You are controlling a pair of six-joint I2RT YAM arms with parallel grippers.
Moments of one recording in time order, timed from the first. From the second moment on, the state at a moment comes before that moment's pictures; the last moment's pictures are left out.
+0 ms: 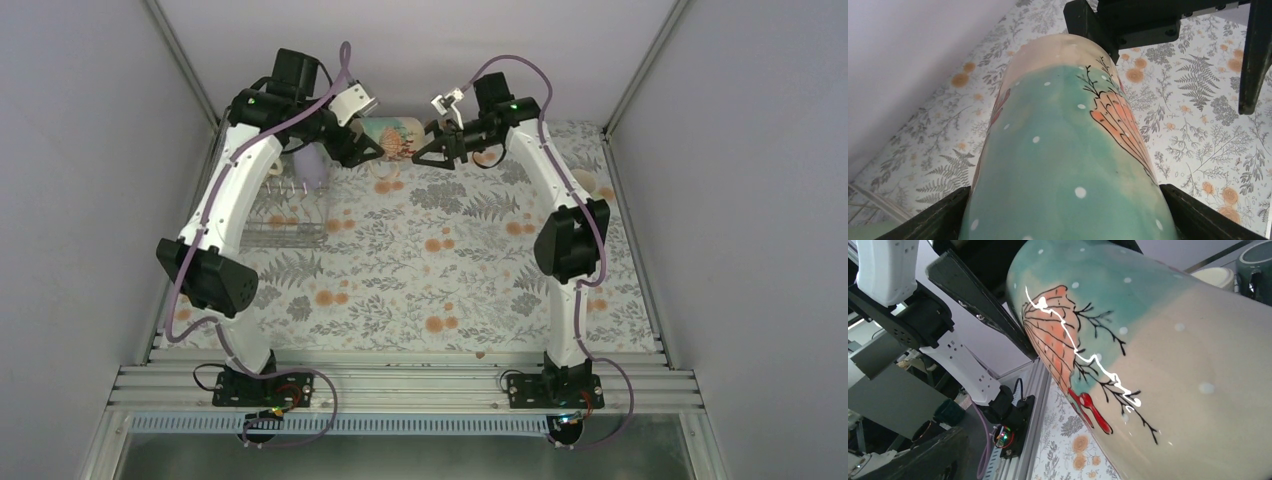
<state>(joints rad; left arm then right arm) -0.29 1.79 2.09 -1.12 0.56 0.52 0.33 2.17 2.21 -1.09 -1.39 -0.50</state>
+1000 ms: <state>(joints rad) -0.40 1.92 2.23 -1.13 0.66 0.55 0.29 2.00 2.02 -0.86 -1.52 -0.29</state>
